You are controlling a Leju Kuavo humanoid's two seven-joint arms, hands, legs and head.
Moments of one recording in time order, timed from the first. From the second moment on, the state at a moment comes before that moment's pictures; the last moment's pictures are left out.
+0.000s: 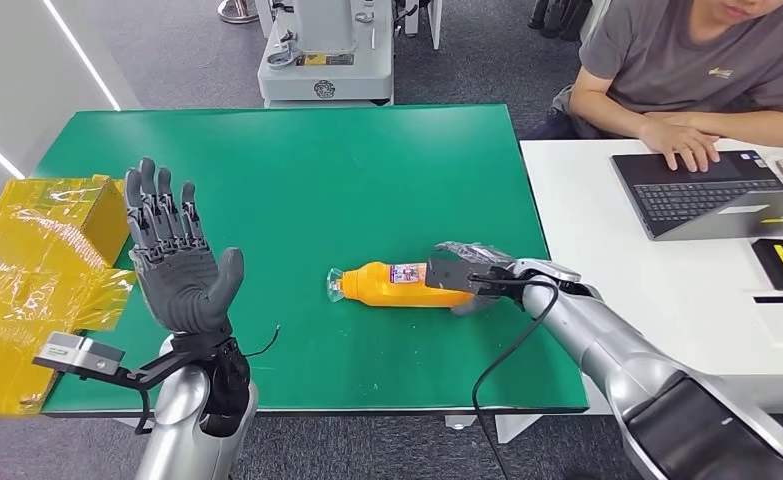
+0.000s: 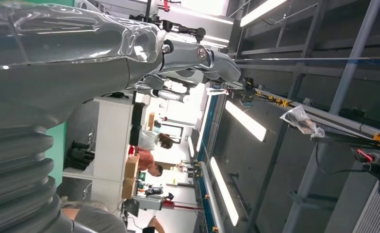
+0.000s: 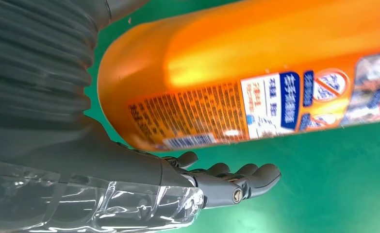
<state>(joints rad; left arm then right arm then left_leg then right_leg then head) -0.22 -0.22 -0.36 -1.47 0.11 0.16 -0.66 -0.89 -0.11 0.88 -0.46 0.38 0.31 -0.45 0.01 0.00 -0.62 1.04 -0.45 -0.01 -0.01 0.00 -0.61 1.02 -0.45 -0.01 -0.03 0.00</state>
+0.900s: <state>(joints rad) -0.21 -0.22 -0.37 -1.47 0.11 0.17 -0.65 -0.82 -0.14 0.86 -0.49 0.35 0.22 -0.50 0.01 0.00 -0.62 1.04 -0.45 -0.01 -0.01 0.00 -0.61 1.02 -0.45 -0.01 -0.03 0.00</state>
